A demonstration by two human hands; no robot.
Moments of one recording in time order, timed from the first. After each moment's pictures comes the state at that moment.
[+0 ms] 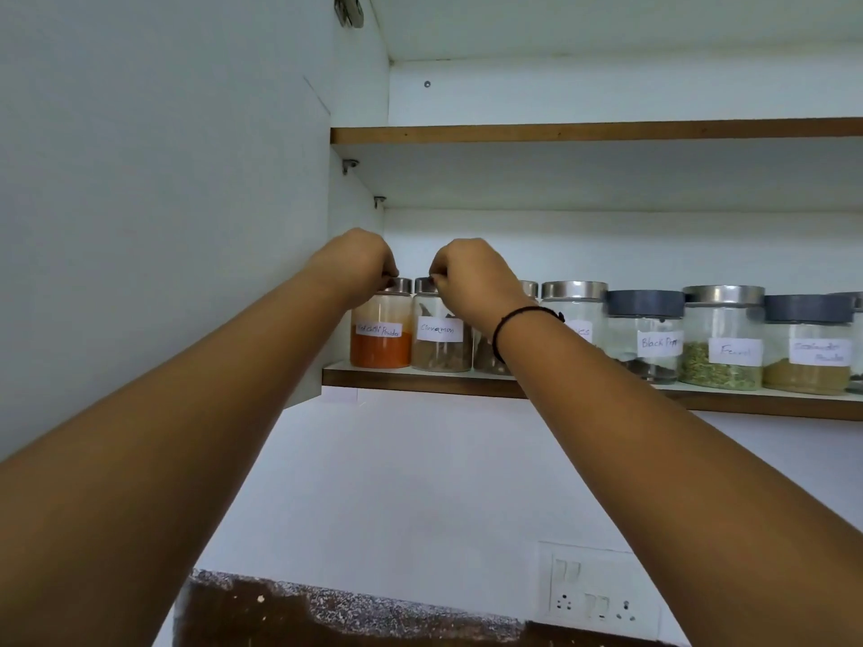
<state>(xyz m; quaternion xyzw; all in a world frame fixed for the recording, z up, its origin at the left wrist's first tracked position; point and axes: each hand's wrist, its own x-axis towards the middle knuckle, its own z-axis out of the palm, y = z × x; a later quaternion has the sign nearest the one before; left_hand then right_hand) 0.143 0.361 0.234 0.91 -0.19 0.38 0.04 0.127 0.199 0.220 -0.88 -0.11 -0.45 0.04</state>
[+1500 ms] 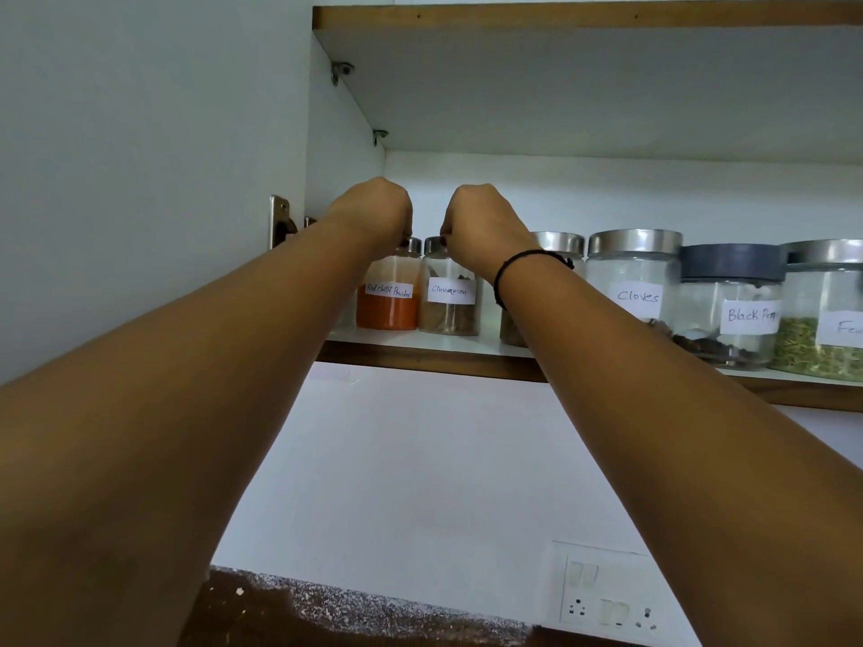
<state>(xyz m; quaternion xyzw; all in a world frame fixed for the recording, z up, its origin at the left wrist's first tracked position) 0.264 0.341 0.242 0.90 -0.16 0.40 -0.01 0.216 0.197 0.232 -0.89 -0.07 -0.45 0.03</state>
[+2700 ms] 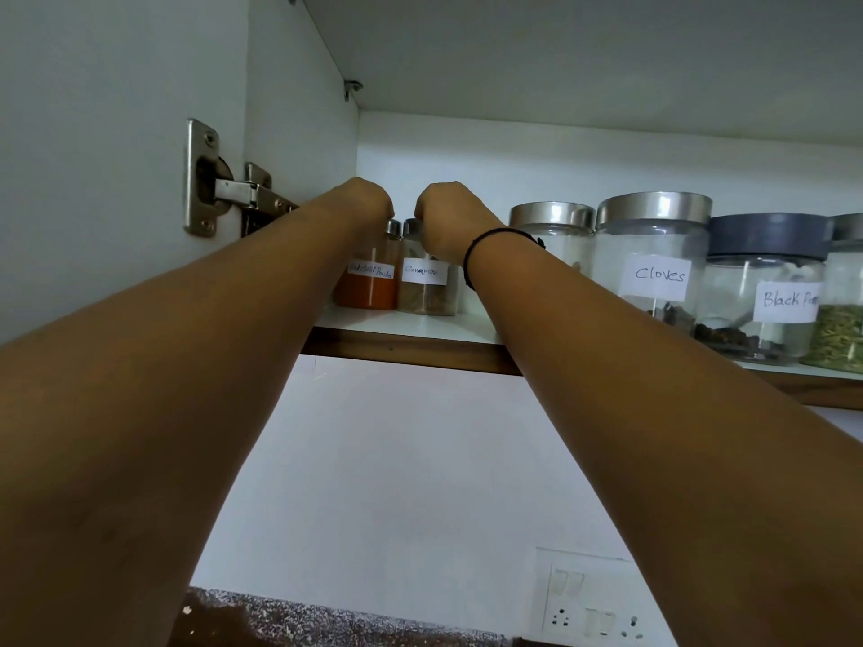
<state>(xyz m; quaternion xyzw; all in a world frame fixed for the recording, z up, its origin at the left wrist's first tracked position) 0.309 0.316 0.230 0.94 -0.14 0.30 0.10 0.262 0.197 0.224 -0.93 -0.06 -0.36 0.00</state>
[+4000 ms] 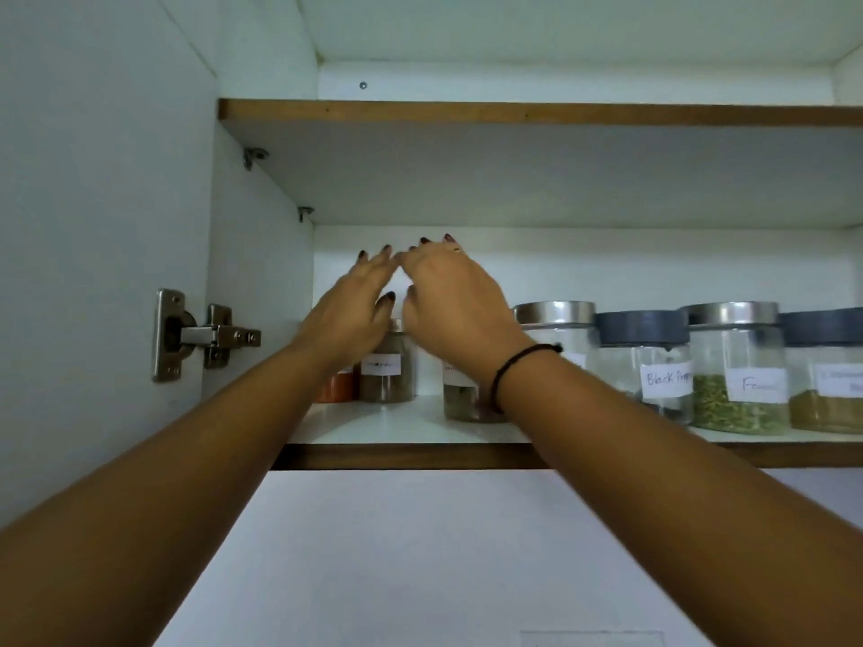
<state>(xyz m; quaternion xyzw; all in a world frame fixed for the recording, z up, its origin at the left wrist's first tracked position) 0.264 0.290 0.208 0.77 -0.36 0.47 0.24 0.159 0.163 0.219 -0.83 -0.14 -0.53 -0.01</state>
